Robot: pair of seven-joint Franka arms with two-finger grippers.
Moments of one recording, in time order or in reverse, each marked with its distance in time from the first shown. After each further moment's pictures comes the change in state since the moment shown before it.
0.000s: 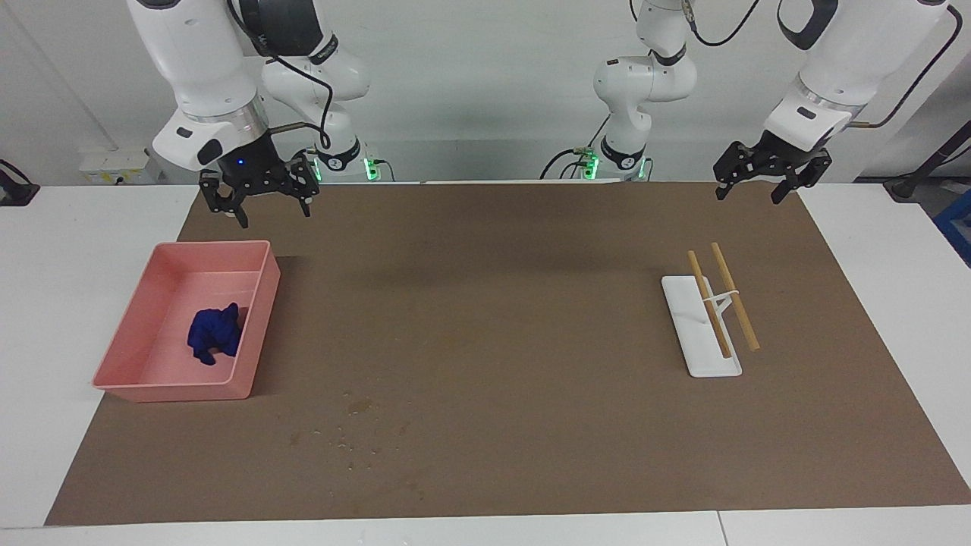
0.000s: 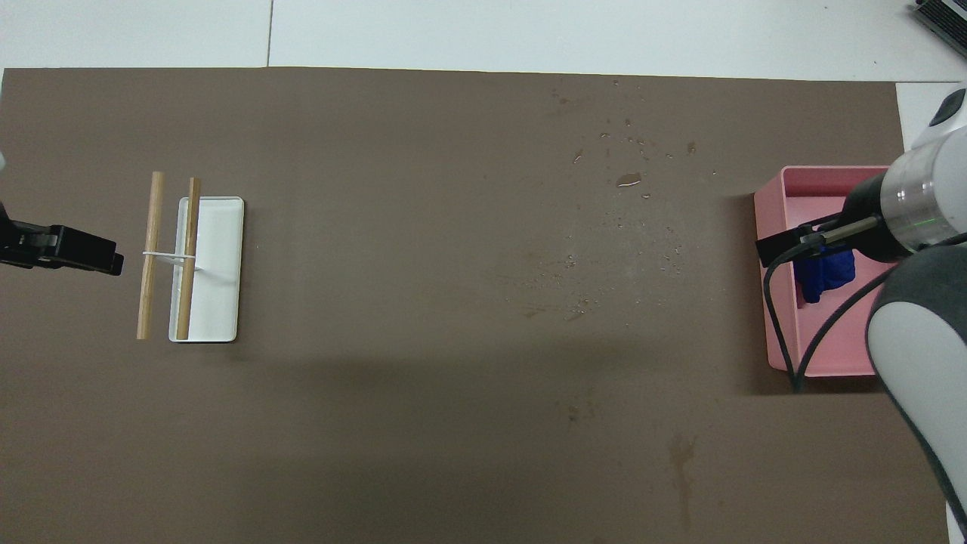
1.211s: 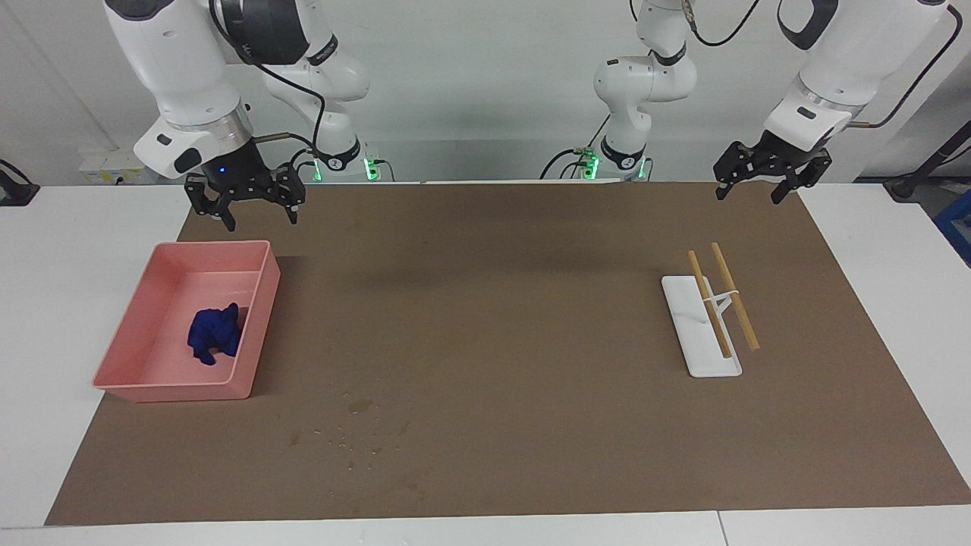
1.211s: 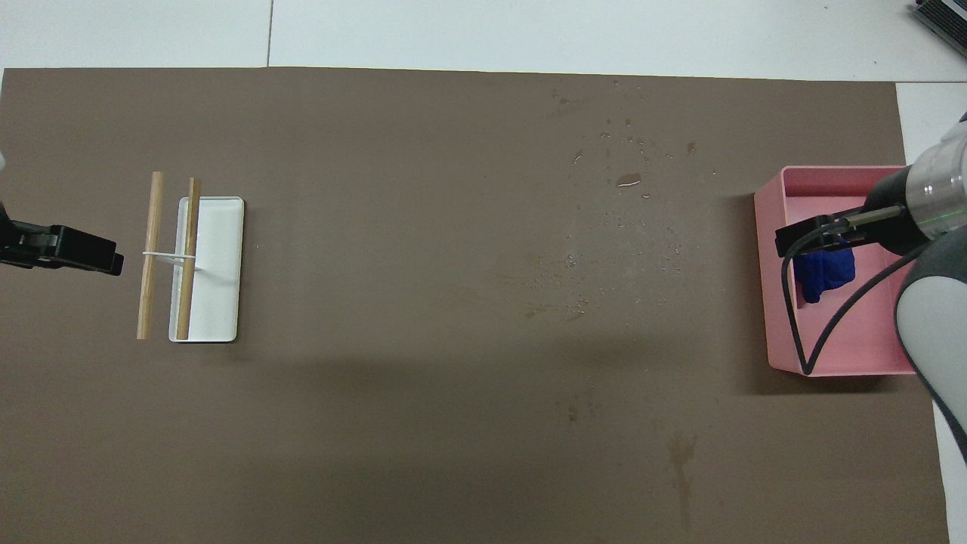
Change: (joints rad) left arm 0.000 0.000 0.000 0.000 0.000 0.000 0.000; right arm -0.108 0.013 0.056 0.001 0.018 0.000 0.045
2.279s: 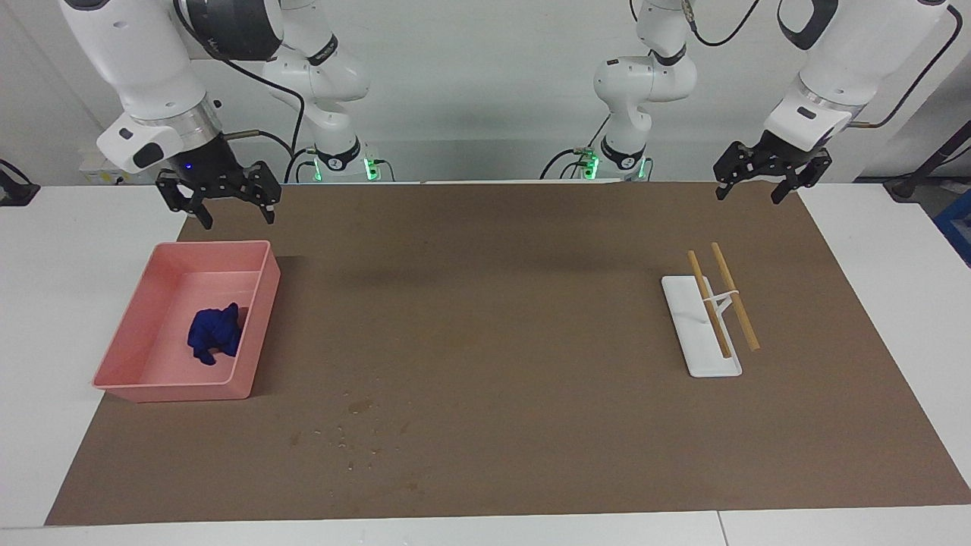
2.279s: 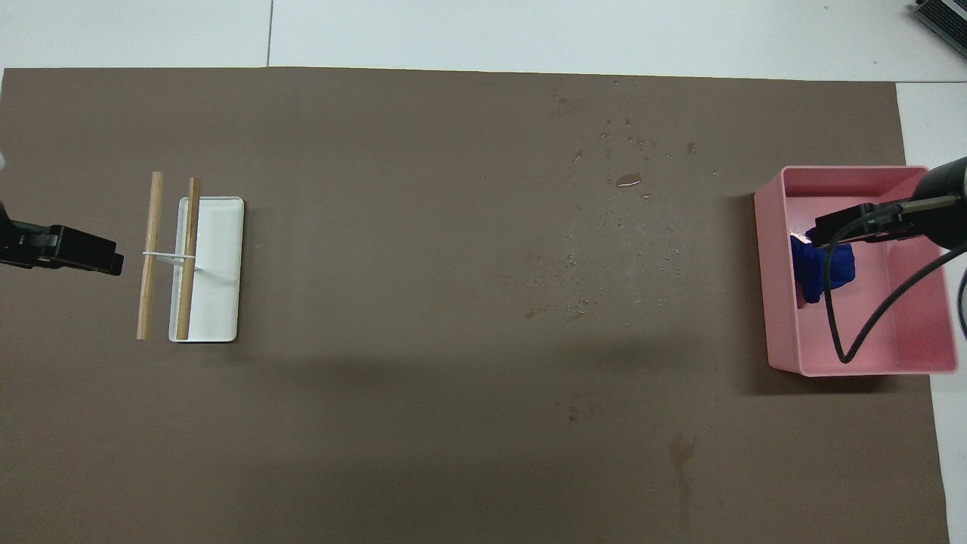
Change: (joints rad) left arm 0.000 0.000 0.000 0.000 0.000 0.000 0.000; right arm 0.004 0.000 -0.070 0.019 0.030 -0.004 -0.019
